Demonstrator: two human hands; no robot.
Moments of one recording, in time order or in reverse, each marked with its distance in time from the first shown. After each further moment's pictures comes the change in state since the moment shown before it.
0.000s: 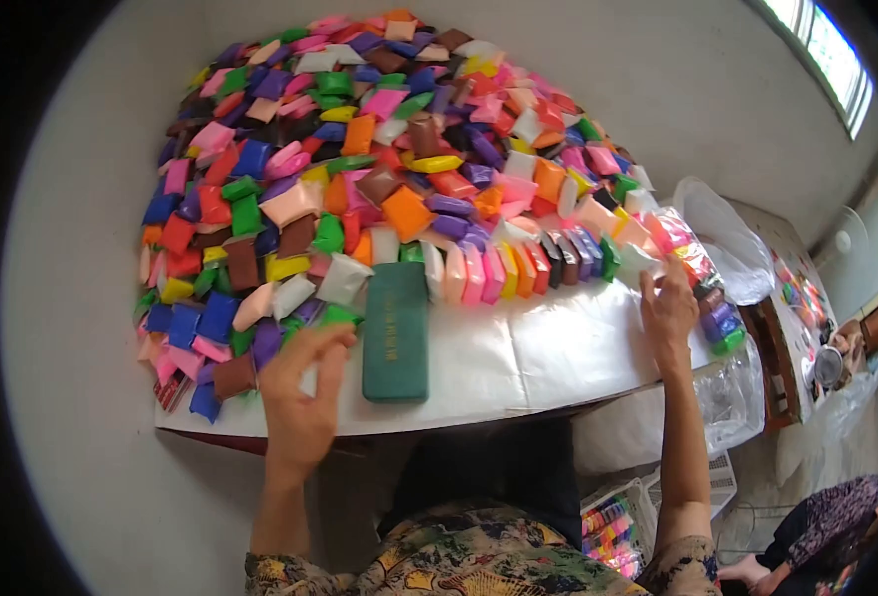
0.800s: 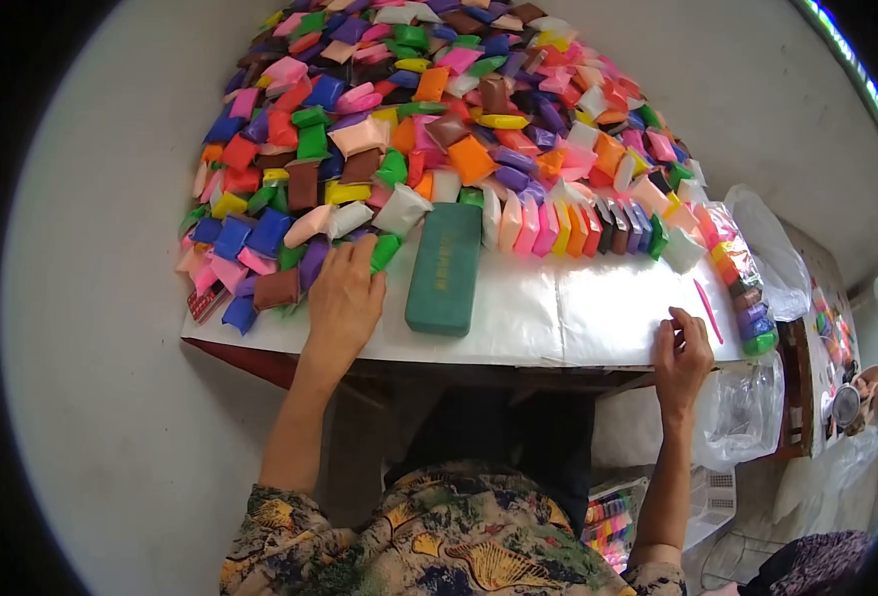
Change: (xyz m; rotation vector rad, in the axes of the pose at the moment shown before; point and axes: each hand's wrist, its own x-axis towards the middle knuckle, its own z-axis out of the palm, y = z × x) left_hand -0.005 -0.058 0.008 0.741 -0.014 0.016; right_hand -0.092 -0.028 -0.056 0.392 -0.088 -0.167
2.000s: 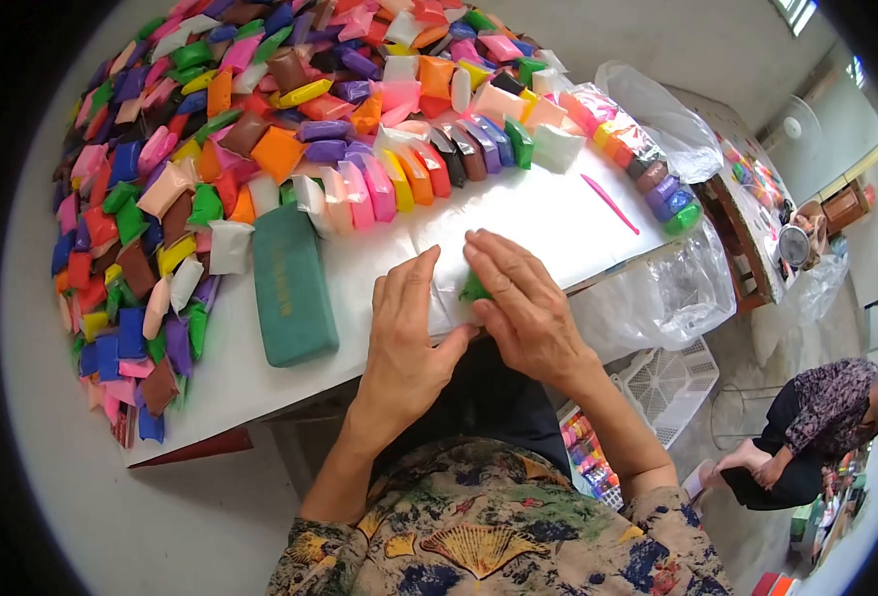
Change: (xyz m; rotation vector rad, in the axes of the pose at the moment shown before) left_hand -0.019 0.156 0.046 -0.777 -0.311 0.224; right_hand -0.011 -0.059 0.018 0.116 -0.255 -0.363
